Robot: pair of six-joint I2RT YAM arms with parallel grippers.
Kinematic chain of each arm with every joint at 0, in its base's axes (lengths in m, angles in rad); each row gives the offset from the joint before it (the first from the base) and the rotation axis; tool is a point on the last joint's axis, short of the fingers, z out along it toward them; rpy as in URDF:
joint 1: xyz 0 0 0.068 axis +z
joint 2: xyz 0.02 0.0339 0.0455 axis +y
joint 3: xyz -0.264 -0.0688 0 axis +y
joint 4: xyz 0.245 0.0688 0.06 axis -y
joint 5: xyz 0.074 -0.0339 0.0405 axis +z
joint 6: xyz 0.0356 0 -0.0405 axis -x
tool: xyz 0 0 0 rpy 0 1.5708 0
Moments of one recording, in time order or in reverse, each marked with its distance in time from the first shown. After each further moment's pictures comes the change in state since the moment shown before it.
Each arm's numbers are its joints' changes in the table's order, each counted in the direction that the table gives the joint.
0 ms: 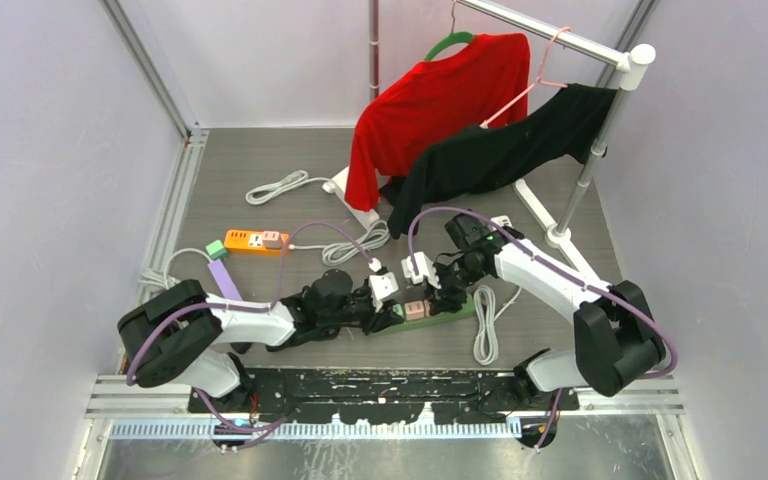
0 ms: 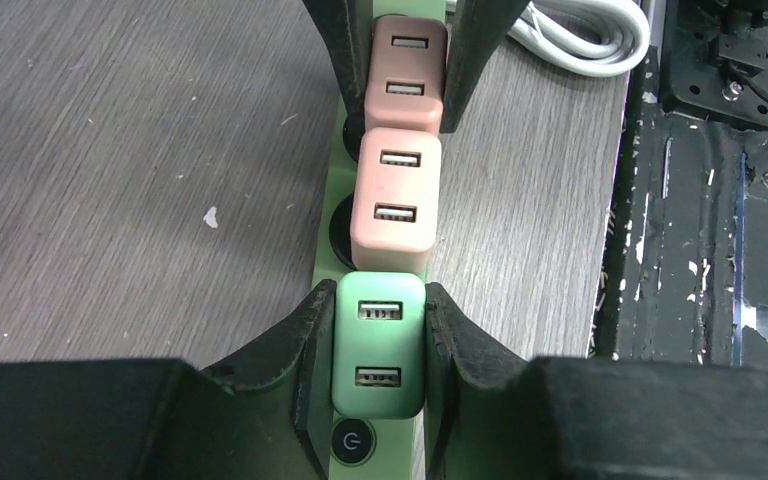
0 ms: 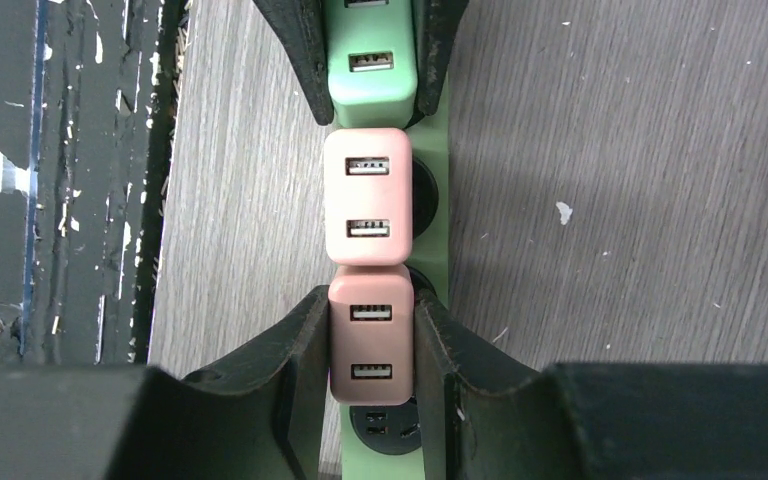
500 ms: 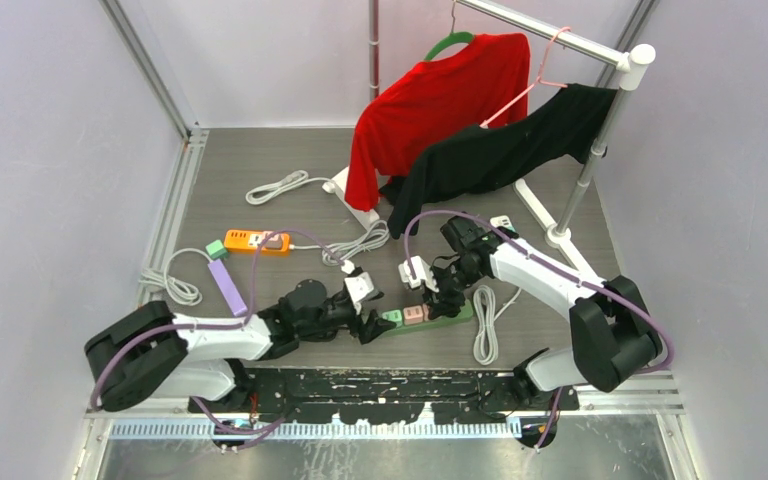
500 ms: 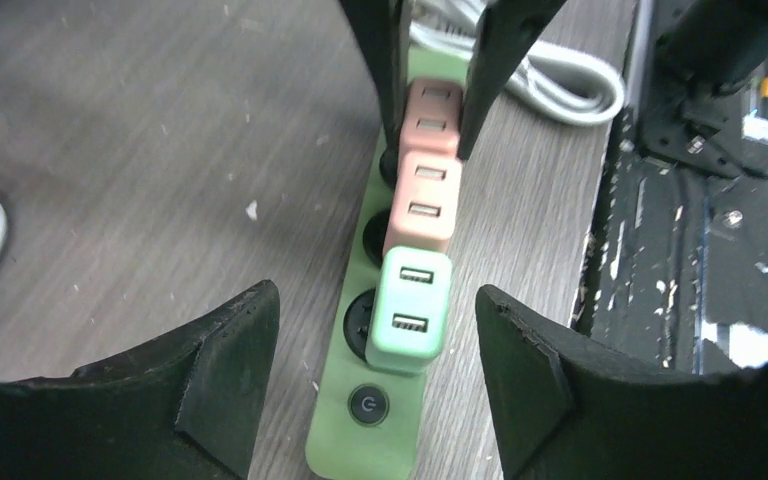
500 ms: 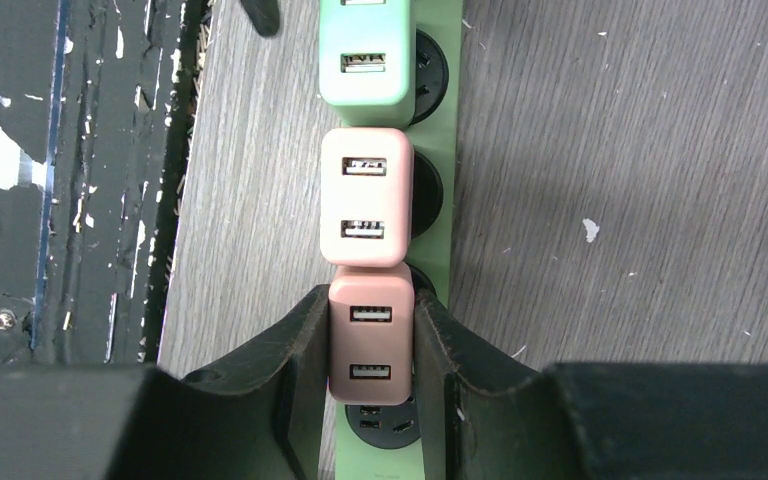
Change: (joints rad) left arm -0.001 -0.158 0.129 0.074 0.065 0.084; right arm 0.034 0.027 -0.002 -0.013 -0.011 0.023
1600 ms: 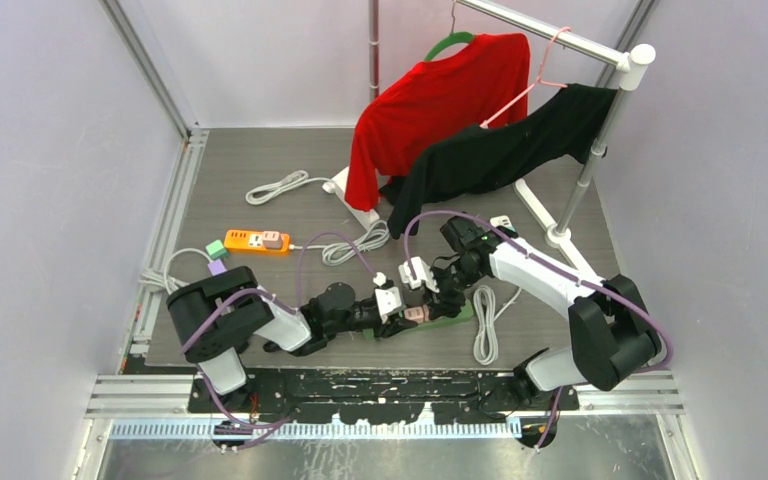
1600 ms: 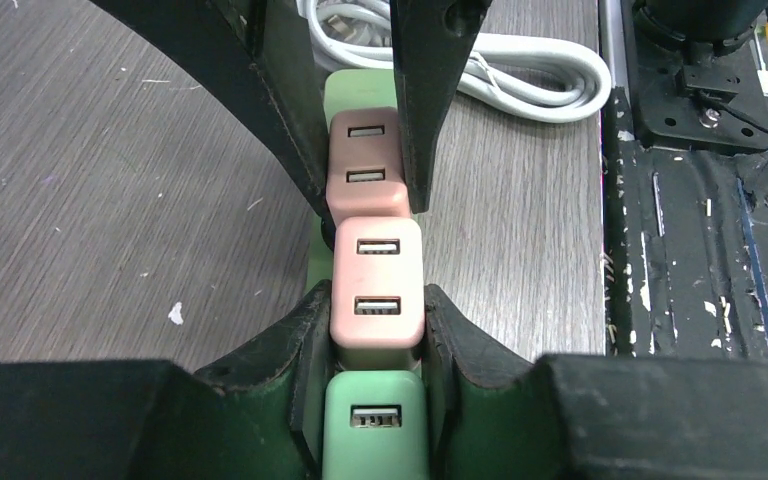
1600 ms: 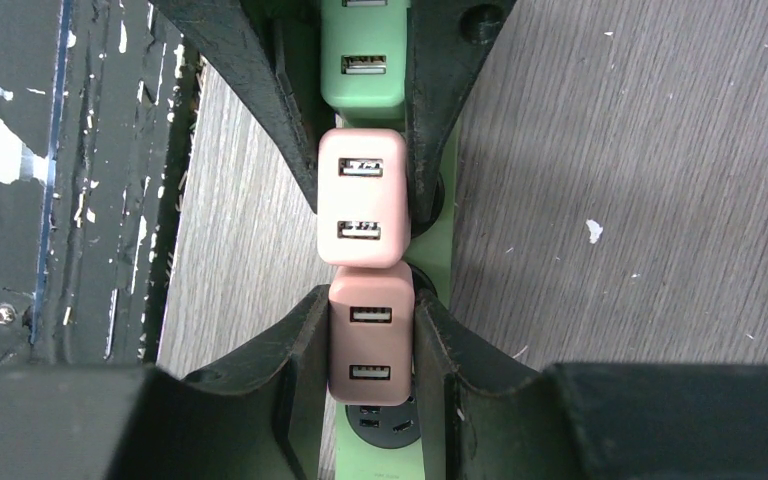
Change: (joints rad) left arm -0.060 0.404 -0.084 0.402 -0.080 -0.127; right arm 0.000 0.006 -0.004 -0.011 0.003 0.016
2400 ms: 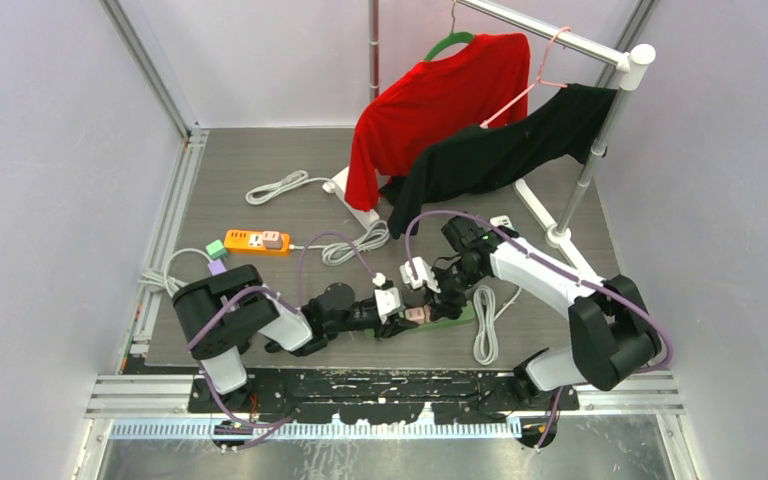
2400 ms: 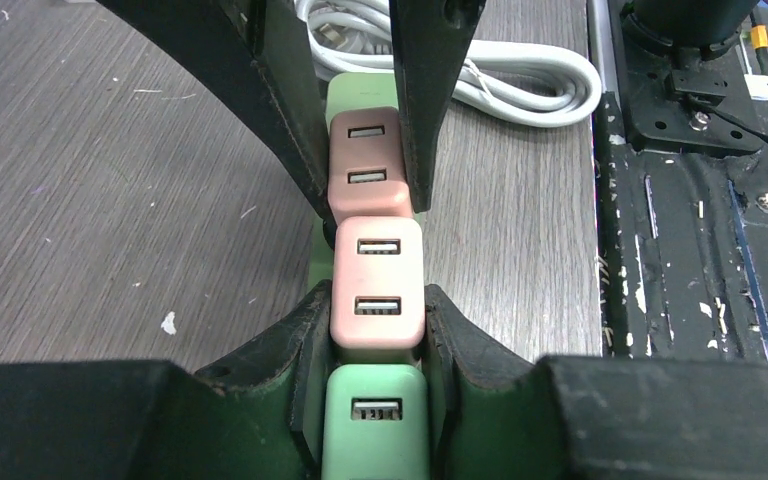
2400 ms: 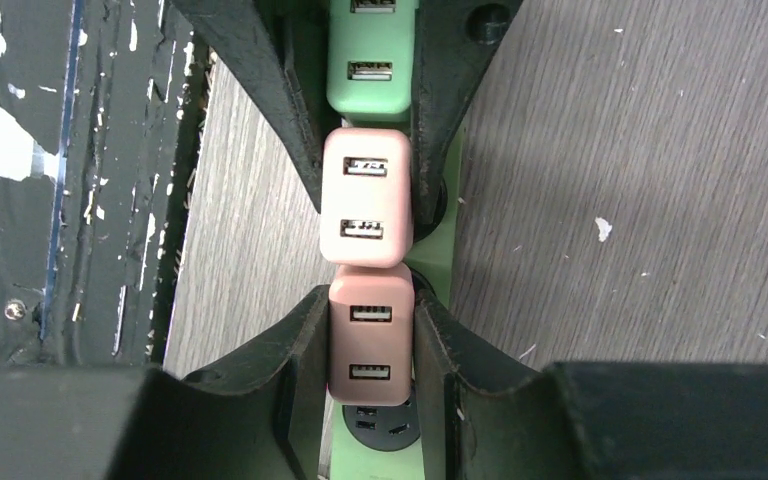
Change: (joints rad) left arm 0.009 0.037 0.007 0.056 -0.024 0.006; right arm -0.008 0.000 0.000 -0.020 0.019 0.029
